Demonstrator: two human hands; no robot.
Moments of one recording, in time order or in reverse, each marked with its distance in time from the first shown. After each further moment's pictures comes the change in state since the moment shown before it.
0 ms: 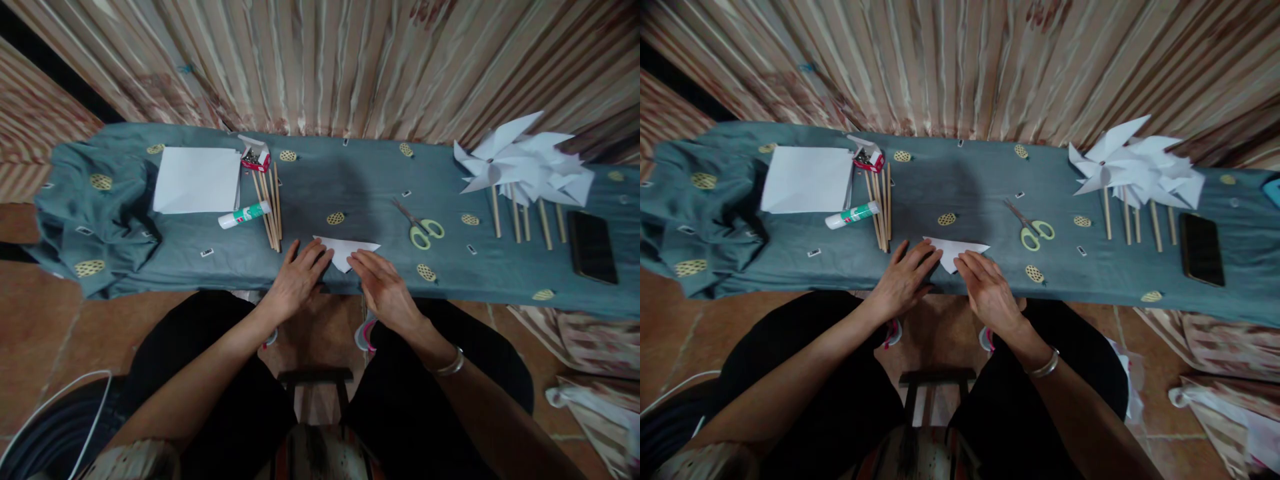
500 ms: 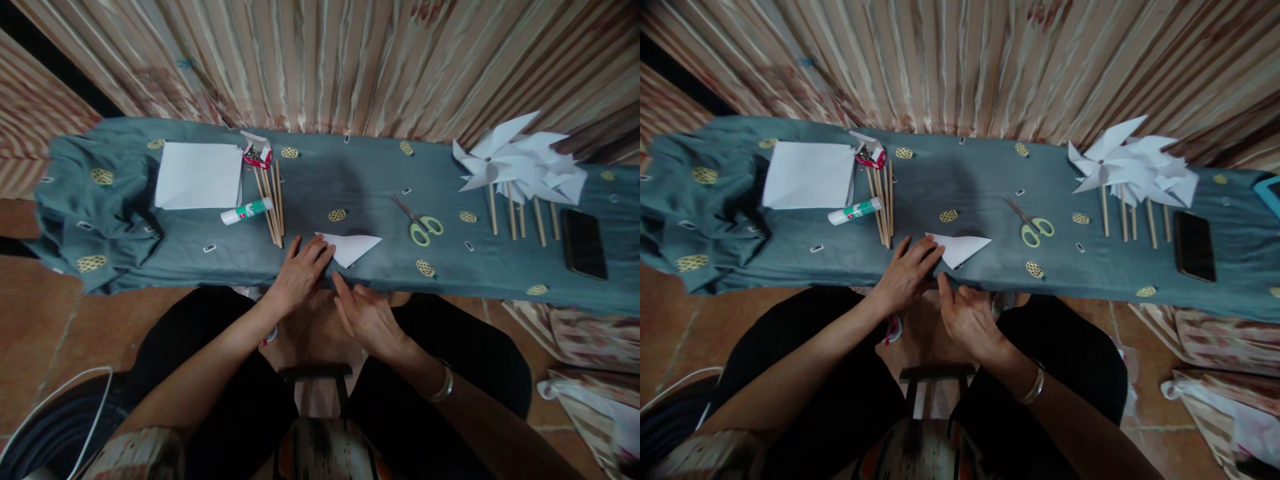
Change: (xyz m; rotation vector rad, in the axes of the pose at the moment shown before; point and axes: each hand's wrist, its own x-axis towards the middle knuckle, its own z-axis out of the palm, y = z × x) left_hand 0.001 -0.001 0.001 0.016 0.016 0.010; right_hand -0.006 -0.059 0.004 -0.240 -0.205 0.016
